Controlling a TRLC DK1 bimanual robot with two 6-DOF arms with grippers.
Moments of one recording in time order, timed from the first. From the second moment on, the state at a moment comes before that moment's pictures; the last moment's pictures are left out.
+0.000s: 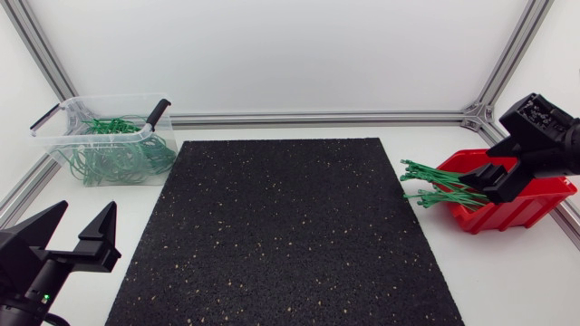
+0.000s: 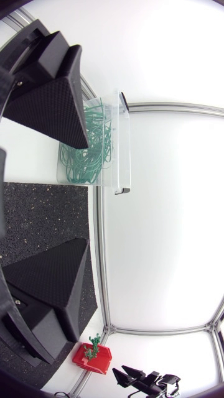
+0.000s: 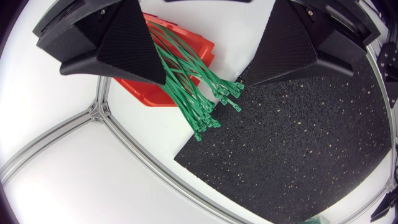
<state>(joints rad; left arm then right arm) -0.02 0.05 0.02 -0.01 0.00 0.00 -0.21 1.17 0.96 -0.72 -0.23 -0.82</state>
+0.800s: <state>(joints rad) -0.03 0.05 0.02 -0.01 0.00 0.00 -0.28 1.38 0.74 -0.37 -0.26 -1.24</state>
